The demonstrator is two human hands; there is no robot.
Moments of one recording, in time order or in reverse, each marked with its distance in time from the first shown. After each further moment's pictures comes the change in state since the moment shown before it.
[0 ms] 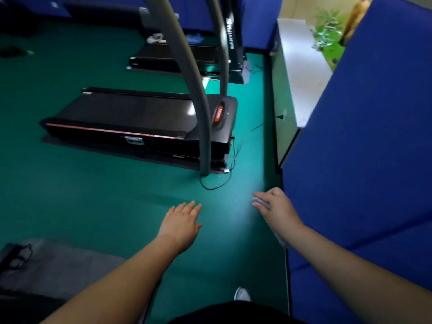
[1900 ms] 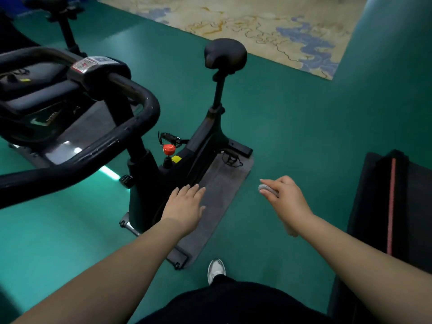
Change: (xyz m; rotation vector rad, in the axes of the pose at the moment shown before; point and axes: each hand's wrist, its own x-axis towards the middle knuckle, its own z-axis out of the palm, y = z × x) left_hand 0.004 -0.332 -0.005 -0.547 0.073 -1.843; right_hand 0.333 -0.488 0.479 -0.273 -1.307 -1.365
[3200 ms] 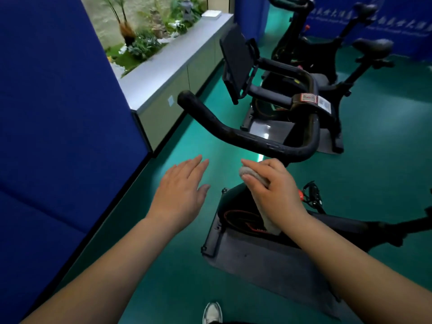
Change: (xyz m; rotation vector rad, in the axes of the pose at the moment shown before) left_hand -0.137 0.077 -0.118 -0.257 0.550 -1.309; right_hand 0.064 -0.229 0.006 0.344 -0.899 -1.143
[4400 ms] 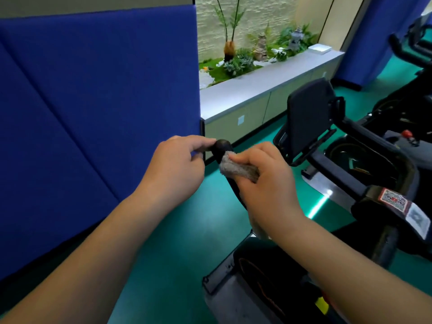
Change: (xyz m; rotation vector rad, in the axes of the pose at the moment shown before) left_hand 0.086 0.009 -0.099 -0.364 0.429 -0.621; right_hand 0.159 -0.050 0.029 0.112 -0.180 -0.569
